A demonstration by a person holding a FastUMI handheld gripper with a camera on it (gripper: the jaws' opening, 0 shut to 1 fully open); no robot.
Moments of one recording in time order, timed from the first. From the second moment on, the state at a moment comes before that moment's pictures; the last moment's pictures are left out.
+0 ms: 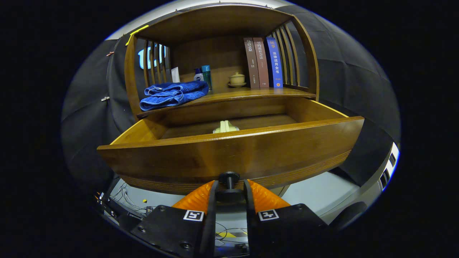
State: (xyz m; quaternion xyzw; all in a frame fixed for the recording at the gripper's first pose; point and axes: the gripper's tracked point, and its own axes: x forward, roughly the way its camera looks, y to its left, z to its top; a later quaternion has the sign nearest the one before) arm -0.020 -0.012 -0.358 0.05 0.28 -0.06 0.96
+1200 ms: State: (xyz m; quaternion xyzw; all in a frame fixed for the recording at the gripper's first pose) arm 0.073 -0.015 -0.264 0.09 0.32 -0.05 0.94
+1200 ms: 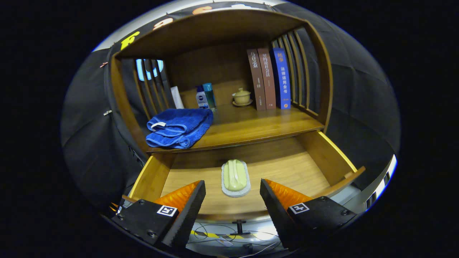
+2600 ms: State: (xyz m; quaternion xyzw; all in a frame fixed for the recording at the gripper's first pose) arm 0.140 -0.017 -0.385 0.02 0.57 -0.05 0.82
